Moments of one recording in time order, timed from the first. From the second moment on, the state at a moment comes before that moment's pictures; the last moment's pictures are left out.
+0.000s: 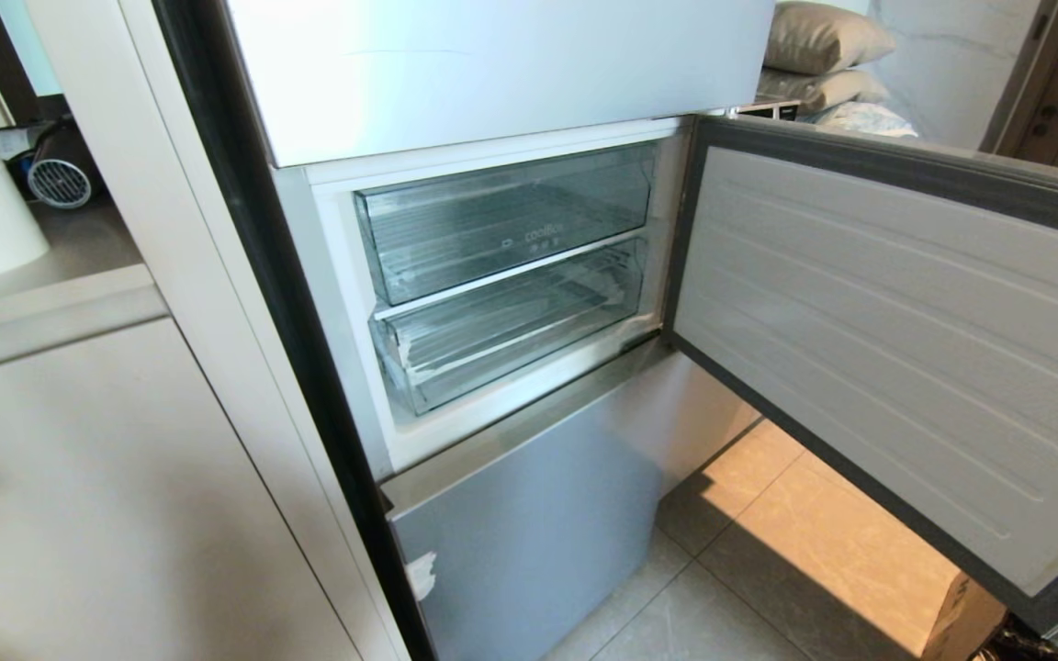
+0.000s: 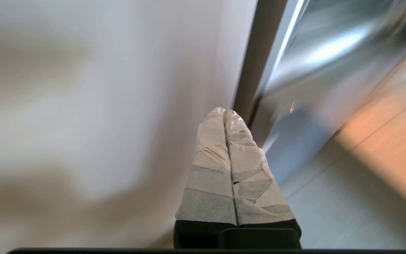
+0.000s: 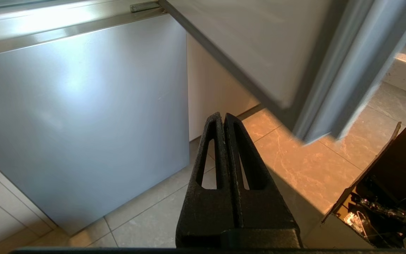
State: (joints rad) left arm -0.06 0.47 -0.34 -0.01 0.18 -0.08; right arm 0.01 0.00 0.00 0.00 0.00 -0.01
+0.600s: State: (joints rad) left arm 0.00 0.03 -0.04 0.08 0.00 0.02; right arm 0.01 0.00 0.00 0.00 0.00 0.00
